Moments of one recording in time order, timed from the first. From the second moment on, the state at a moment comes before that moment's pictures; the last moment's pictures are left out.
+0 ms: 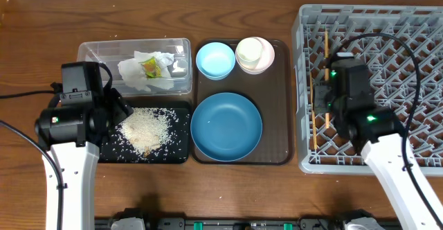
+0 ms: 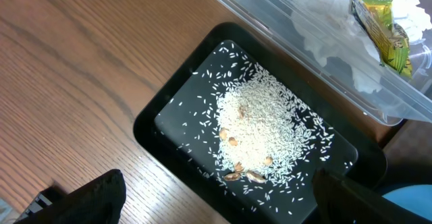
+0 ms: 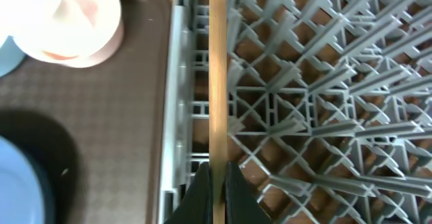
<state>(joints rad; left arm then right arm) 0.12 1.18 1.21 -1.20 -0.23 -0.54 0.22 1.25 0.97 -0.61 0.17 0.17</state>
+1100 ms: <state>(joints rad) 0.12 1.18 1.21 -1.20 -0.23 -0.54 0.21 1.48 0.97 -0.53 0.09 0.18</state>
